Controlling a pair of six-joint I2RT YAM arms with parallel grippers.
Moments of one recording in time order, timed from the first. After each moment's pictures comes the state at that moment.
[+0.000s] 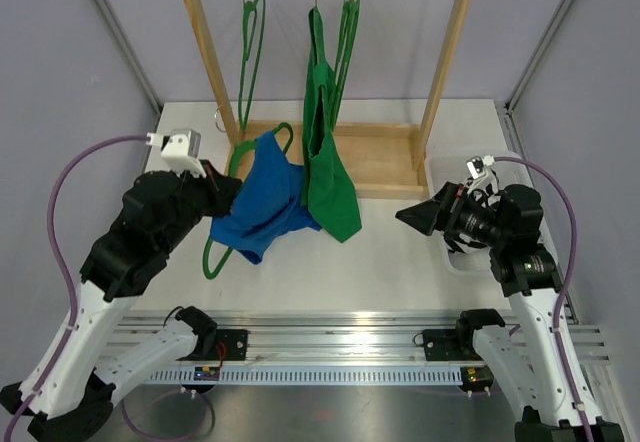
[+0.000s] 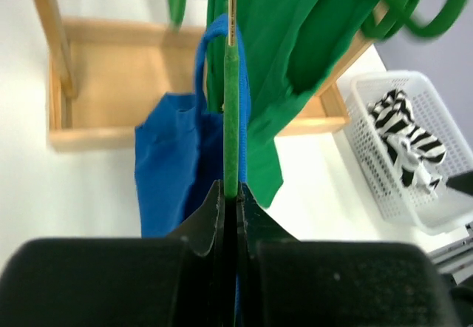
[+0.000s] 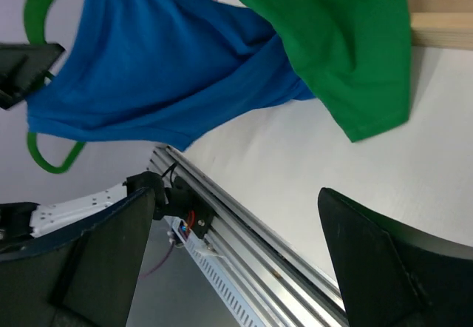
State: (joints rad) left arm -0.57 0.82 1.27 -0.72 -0.16 -0.41; right arm 0.08 0.66 0.81 -0.45 -0.75 0.62
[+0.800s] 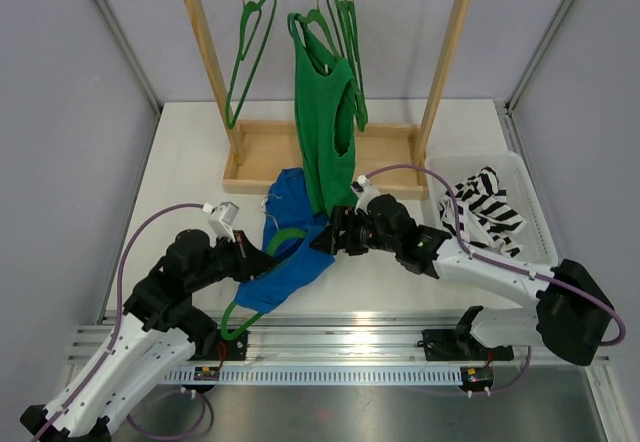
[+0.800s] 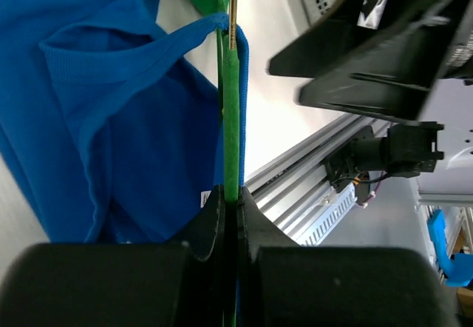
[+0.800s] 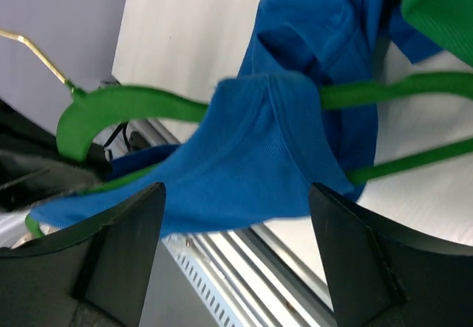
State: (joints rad) left arm -0.58 0.42 0.54 -0.57 0.29 -0.69; right arm 0.86 1.23 0.70 0.06 -0.21 0.82
